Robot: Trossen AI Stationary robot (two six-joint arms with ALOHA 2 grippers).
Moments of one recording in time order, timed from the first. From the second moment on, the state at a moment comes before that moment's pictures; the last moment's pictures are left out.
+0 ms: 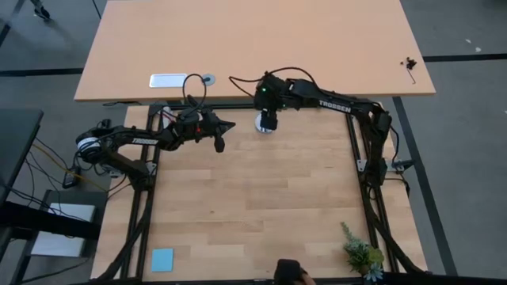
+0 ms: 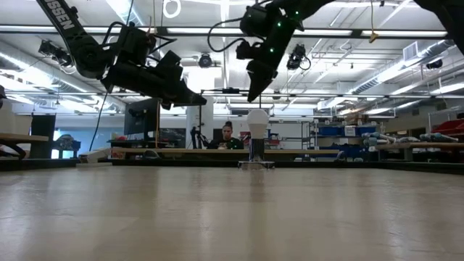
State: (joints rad) left arm 0.57 1.41 0.50 0.73 0.21 0.08; right arm -0.46 1.91 1.78 -0.85 0.18 -0.34
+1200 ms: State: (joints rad) left arm 0.57 1.41 0.50 0.73 0.21 0.08; right arm -0.55 1.98 1.76 -0.82 0.08 -0.04
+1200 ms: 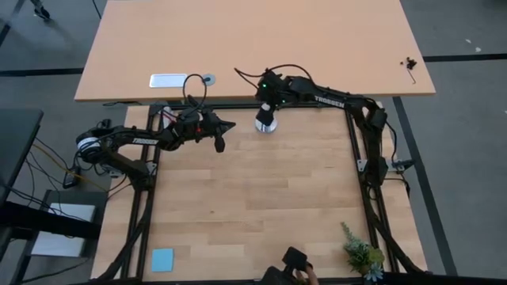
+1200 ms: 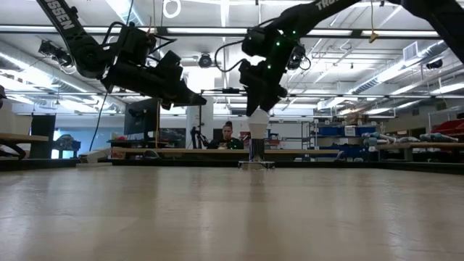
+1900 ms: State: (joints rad) left arm 0.57 1.41 0.50 0.73 0.21 0.08; right arm -0.54 1.99 1.77 -0.89 0.10 -0.60
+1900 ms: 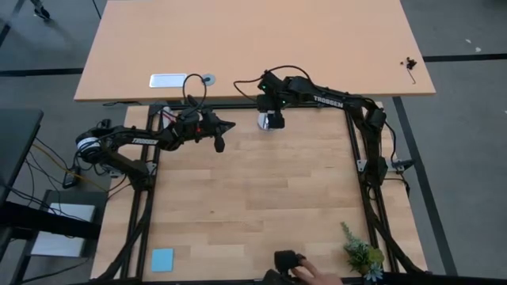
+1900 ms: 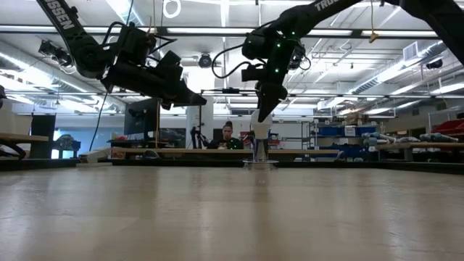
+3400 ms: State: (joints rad) left arm 0.56 1.93 1.04 0.38 0.18 0.04; right arm -0.53 1.74 1.80 -1.10 0.16 -0.22
